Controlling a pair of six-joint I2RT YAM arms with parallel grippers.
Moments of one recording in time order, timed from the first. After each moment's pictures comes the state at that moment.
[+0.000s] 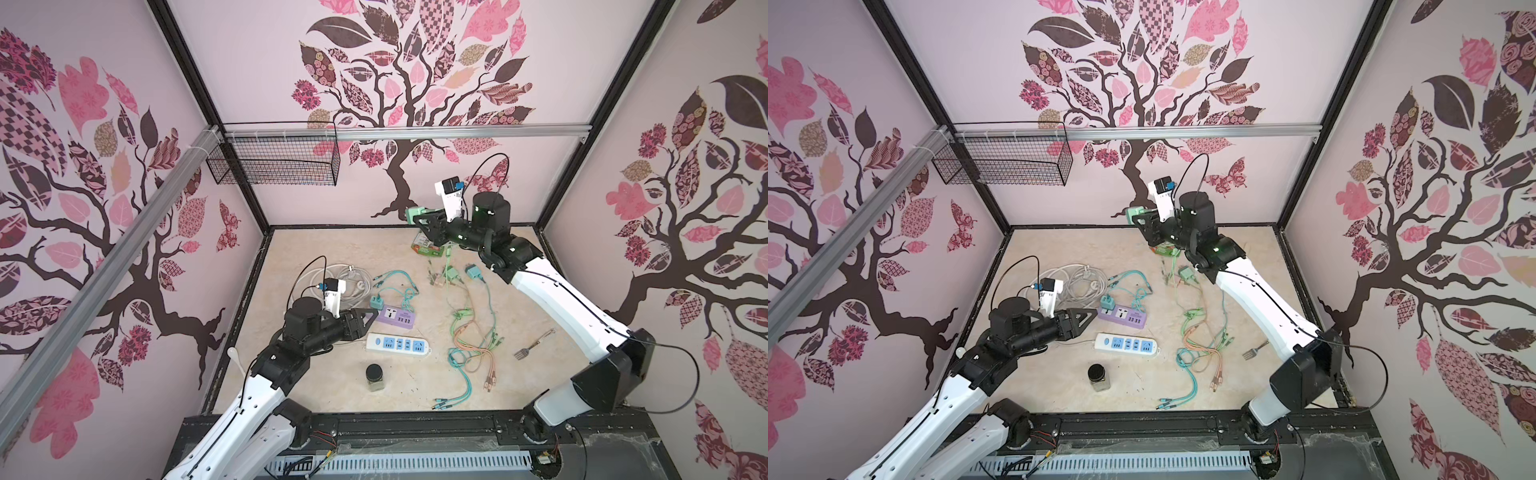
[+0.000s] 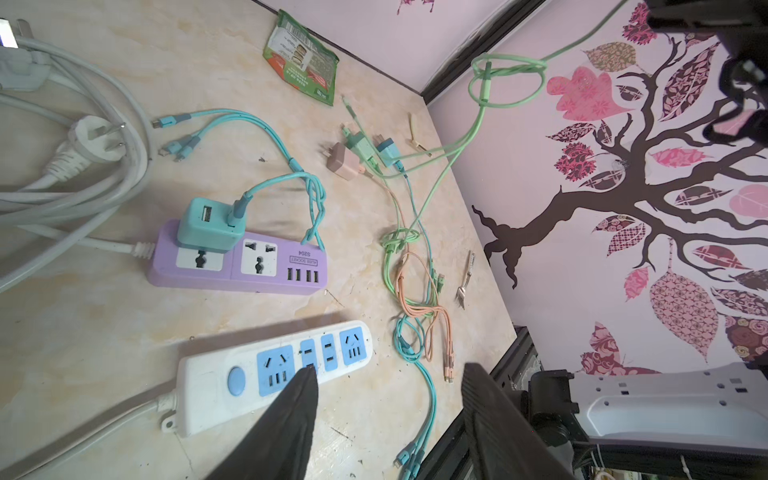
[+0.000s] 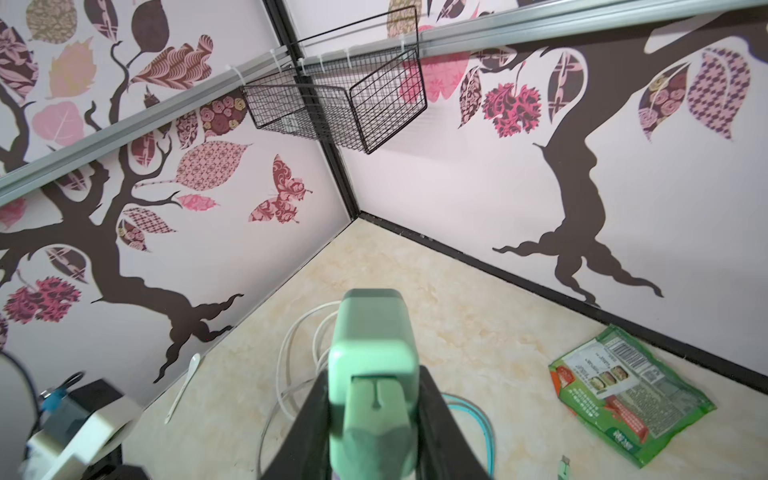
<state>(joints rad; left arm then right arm) -0.46 0.71 0.62 -0.32 0.39 -0.65 0.51 1.59 1.64 -0.24 -0.32 0.19</state>
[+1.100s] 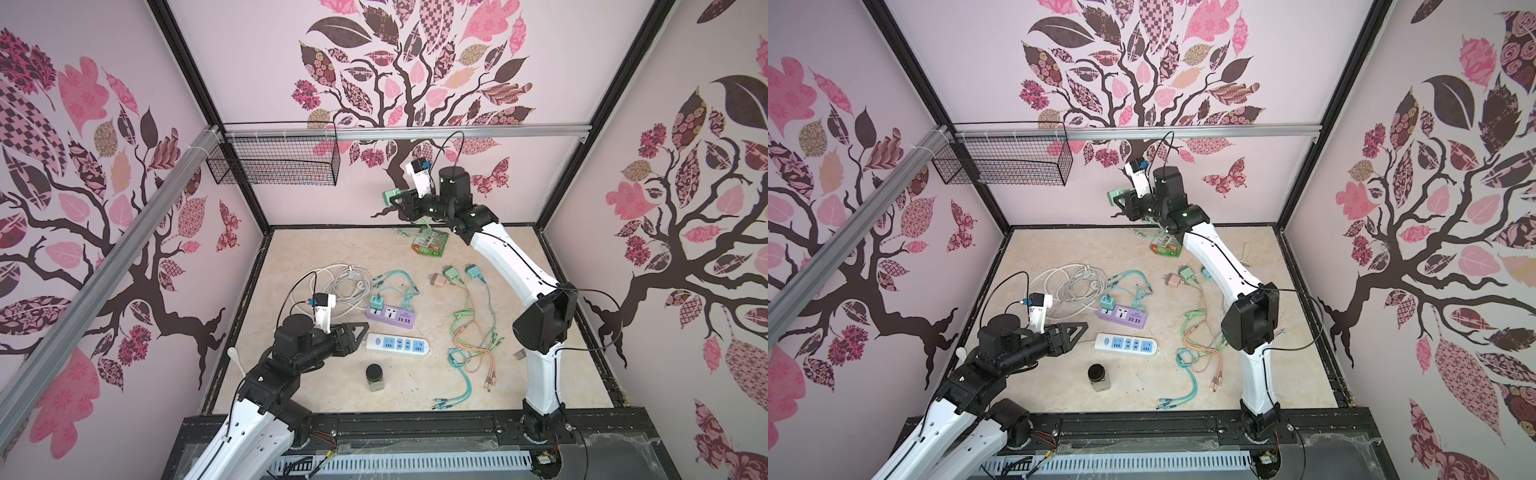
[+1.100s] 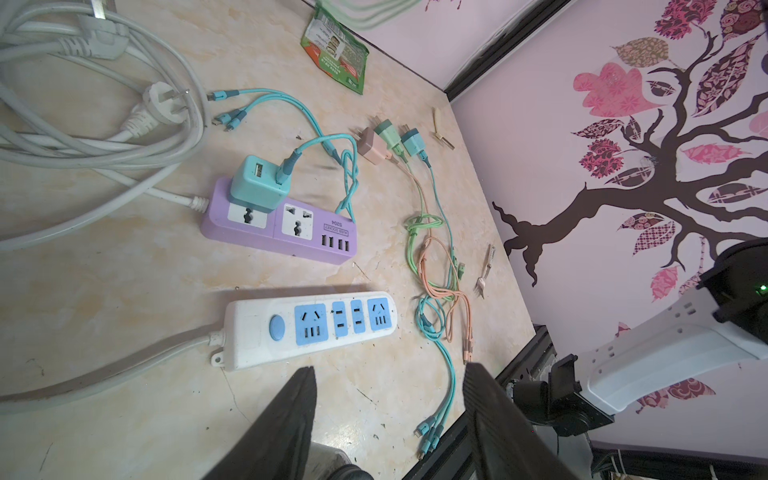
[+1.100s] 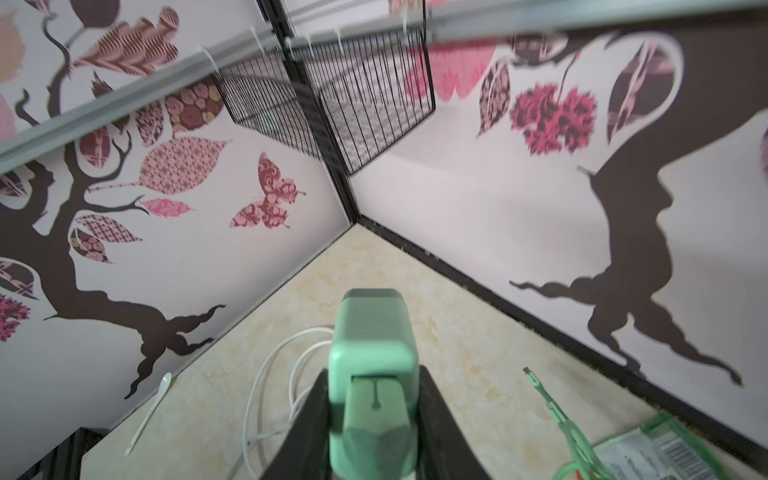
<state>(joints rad) -0.46 0.54 0.55 -0.45 0.33 -0.65 0.49 2.04 2.07 -0.32 -0.42 0.17</state>
